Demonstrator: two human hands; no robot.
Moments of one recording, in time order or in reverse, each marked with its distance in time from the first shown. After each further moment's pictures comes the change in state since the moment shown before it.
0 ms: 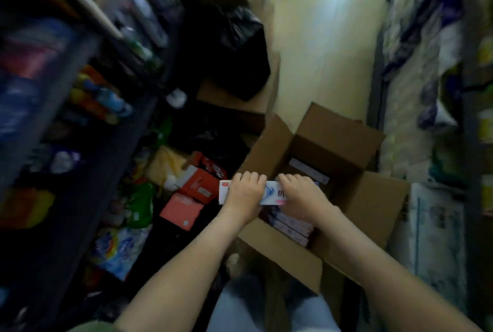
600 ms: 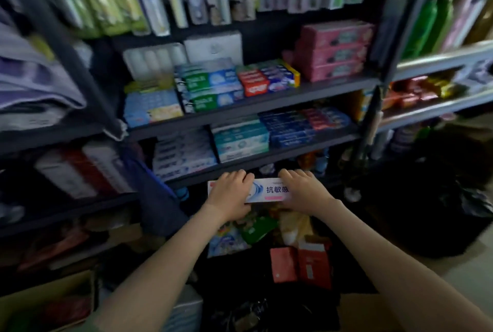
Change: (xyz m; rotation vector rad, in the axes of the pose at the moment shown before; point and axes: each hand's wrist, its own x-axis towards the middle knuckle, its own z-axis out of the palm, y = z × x) left_hand -0.383 -0.202 -0.081 -0.130 0.329 -0.913; right_hand 0.020 -0.408 -0.144 -0.388 0.167 -0.956
